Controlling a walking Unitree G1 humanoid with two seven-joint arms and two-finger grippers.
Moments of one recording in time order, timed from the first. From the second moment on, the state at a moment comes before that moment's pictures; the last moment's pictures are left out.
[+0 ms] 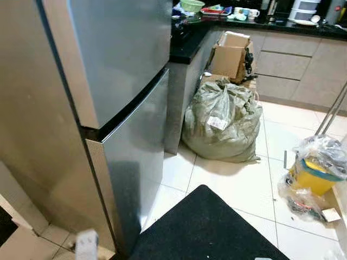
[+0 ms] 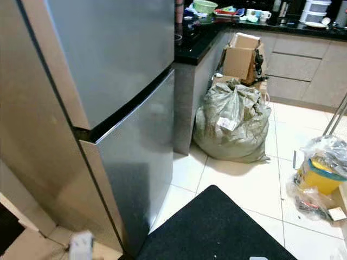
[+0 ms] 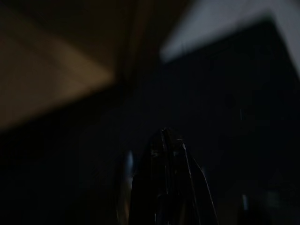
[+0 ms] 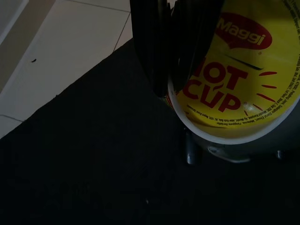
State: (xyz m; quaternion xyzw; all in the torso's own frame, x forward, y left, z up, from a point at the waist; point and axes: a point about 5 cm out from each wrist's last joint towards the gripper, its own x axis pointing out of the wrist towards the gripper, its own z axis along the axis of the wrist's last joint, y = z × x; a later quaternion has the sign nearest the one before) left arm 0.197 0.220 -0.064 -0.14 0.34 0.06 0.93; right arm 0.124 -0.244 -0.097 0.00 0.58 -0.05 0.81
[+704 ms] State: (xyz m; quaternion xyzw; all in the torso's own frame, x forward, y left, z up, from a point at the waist) left arm 0.280 0.237 0.037 -0.12 0.03 -0.08 0.99; right arm 0.124 -0.247 -0.096 -0.01 0.58 -0.04 0.81
